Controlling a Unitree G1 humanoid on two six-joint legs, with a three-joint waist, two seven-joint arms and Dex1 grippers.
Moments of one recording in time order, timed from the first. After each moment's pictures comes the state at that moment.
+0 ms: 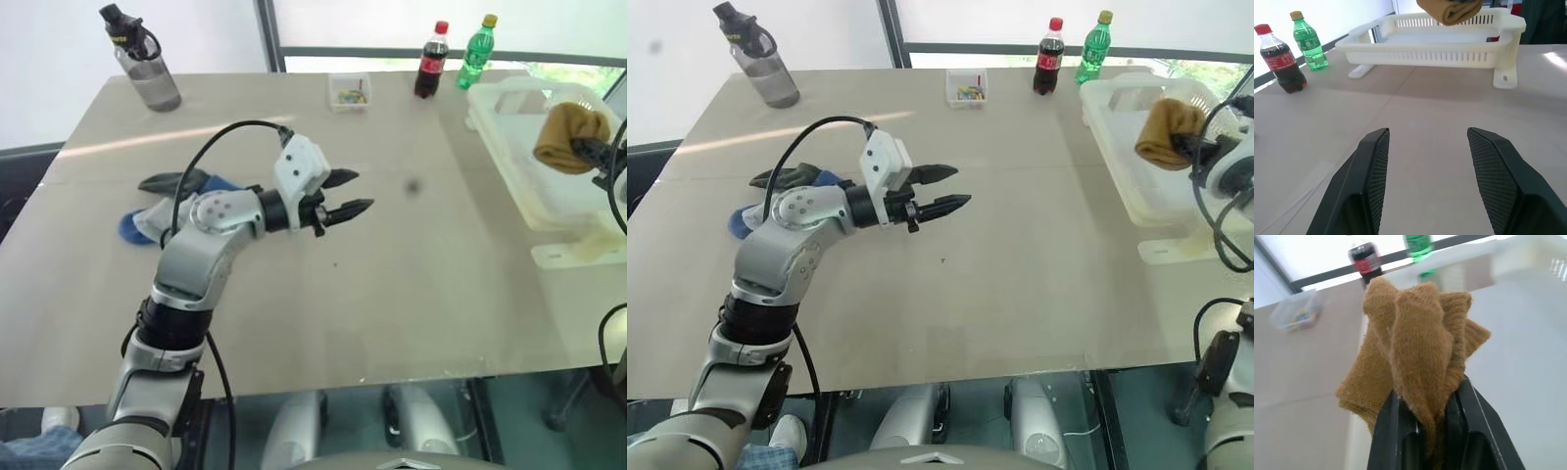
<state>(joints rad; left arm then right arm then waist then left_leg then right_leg) -0.64 0.49 -0.12 -0.24 -0.35 0.56 -0.80 -0.76 -0.80 -0.49 0.34 0.56 0.92 0.30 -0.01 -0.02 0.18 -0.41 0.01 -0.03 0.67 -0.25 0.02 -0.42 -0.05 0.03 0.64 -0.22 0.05</state>
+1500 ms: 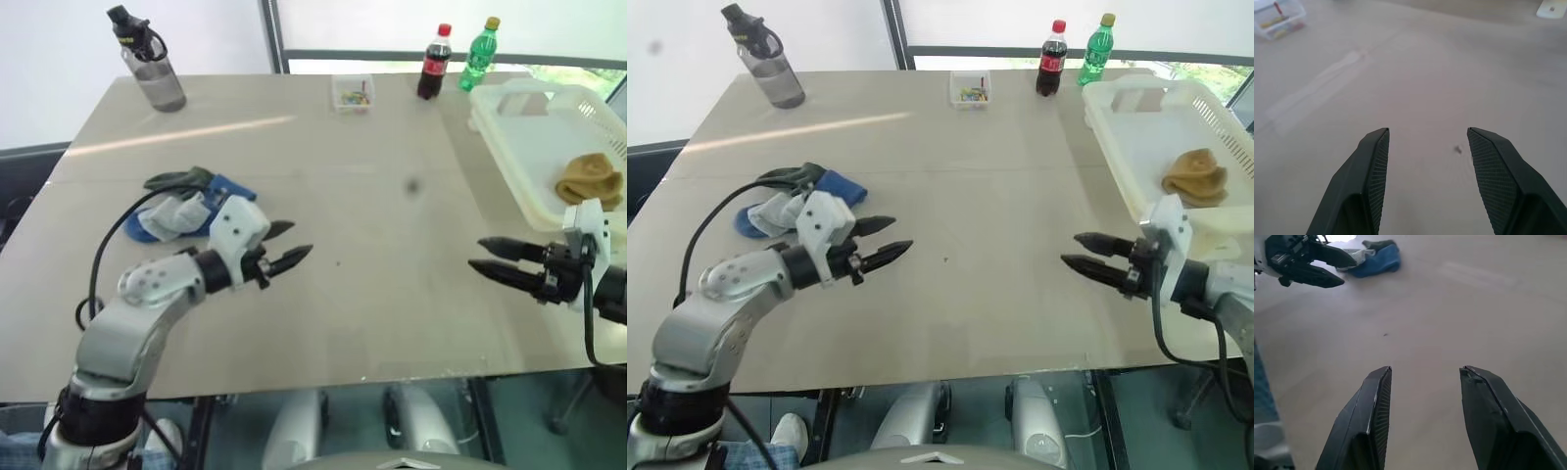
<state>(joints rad) -0.12 0.69 0.16 -0.62 -0.43 0.71 -0.71 0.01 -0.83 -0.38 -0.48 0.80 0.73 0.95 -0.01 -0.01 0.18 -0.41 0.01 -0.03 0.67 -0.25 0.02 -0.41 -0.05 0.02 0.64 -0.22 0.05</state>
